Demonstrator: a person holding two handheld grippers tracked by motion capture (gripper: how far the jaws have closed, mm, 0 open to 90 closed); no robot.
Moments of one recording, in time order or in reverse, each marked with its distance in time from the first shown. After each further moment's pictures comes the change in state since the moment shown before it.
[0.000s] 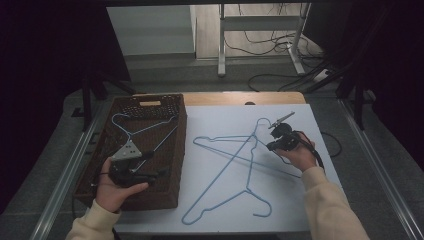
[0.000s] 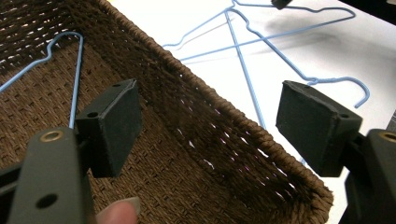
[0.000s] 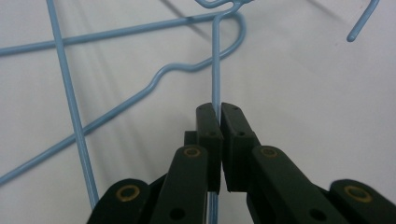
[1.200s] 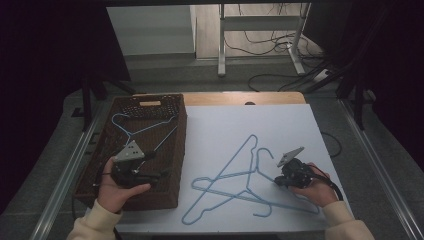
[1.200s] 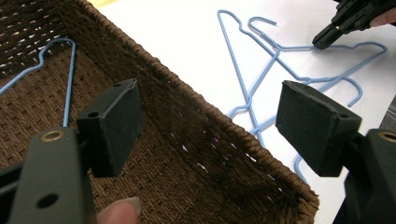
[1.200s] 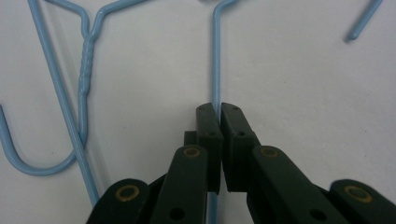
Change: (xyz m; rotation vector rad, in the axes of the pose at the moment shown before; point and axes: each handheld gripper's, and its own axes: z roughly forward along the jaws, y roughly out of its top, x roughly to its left) left arm -0.006 0.004 0.001 0.001 -0.011 0.023; right arm 0.049 -0.086 -0.018 0.062 0.121 -0.178
